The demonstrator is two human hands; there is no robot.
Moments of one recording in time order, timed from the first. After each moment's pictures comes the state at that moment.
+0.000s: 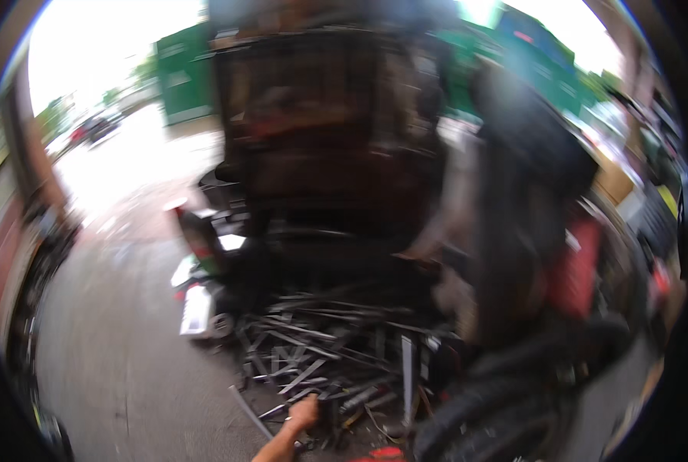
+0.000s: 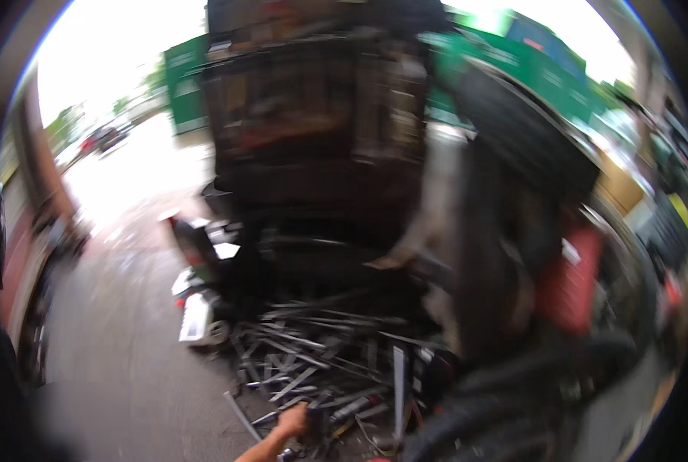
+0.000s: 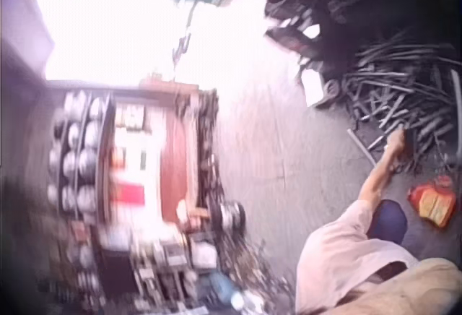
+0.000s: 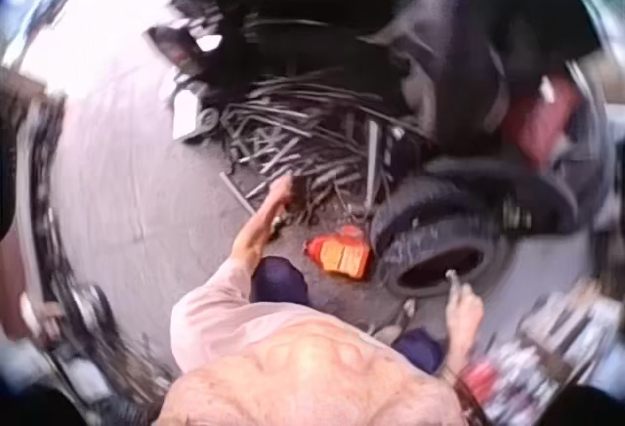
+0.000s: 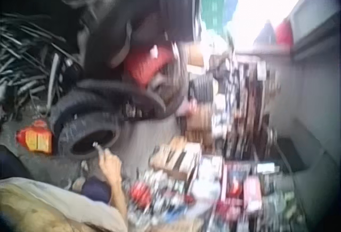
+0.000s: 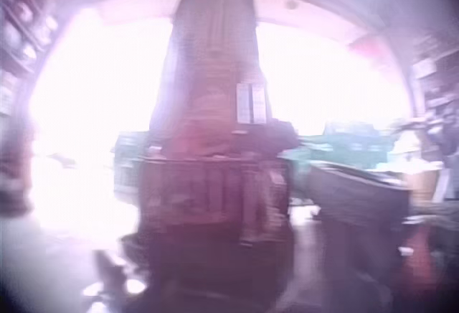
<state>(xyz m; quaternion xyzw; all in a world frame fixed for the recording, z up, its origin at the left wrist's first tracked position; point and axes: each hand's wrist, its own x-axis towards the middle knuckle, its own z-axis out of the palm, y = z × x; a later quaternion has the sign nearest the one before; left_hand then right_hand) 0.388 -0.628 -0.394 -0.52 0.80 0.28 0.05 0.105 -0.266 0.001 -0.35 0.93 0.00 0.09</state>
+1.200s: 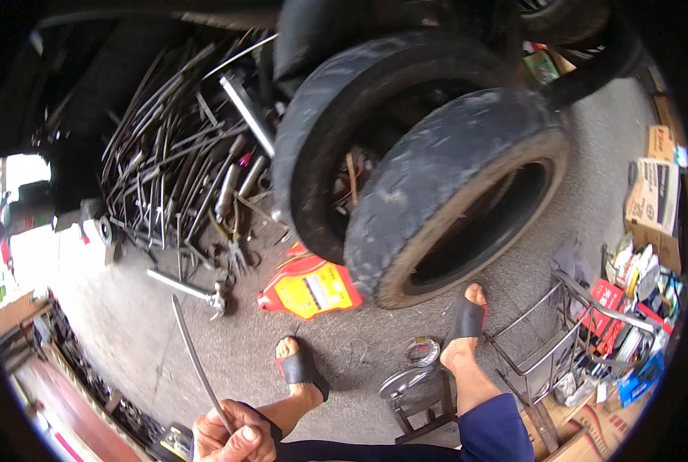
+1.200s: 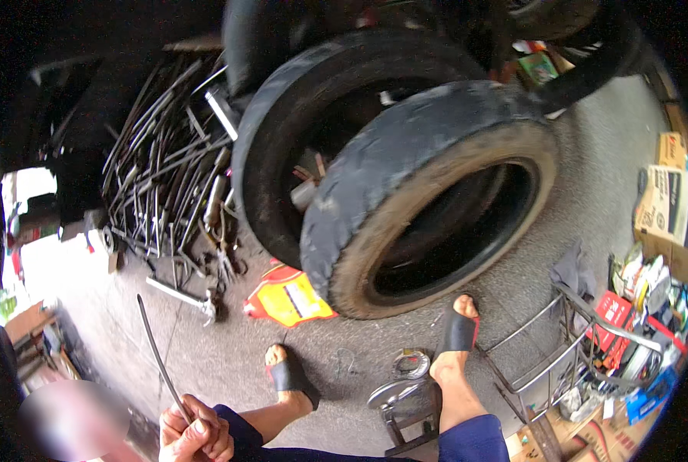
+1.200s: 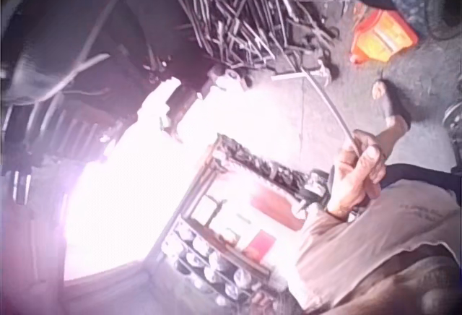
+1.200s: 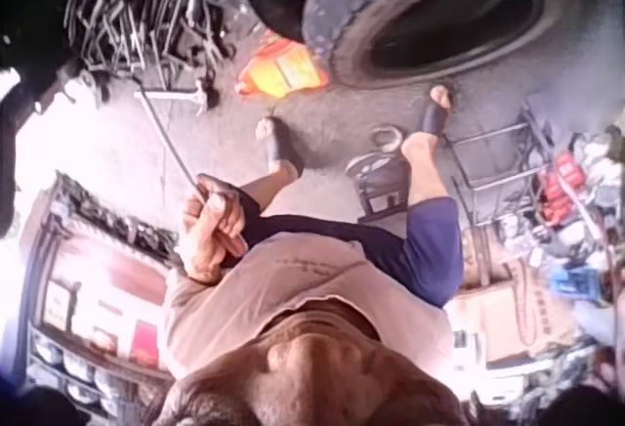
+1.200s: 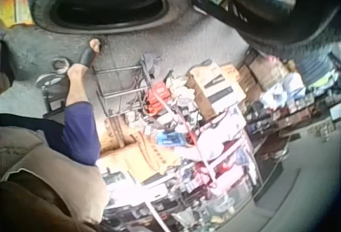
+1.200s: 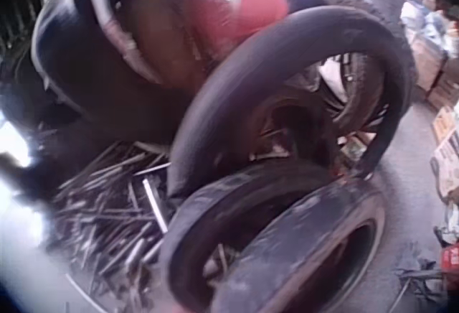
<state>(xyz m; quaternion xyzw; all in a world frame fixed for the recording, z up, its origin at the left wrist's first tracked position) 0.299 -0.386 -0.027 -0.58 0.29 0.76 0.04 0.188 0.101 -0.490 -0.52 0.05 -0.38 0.77</state>
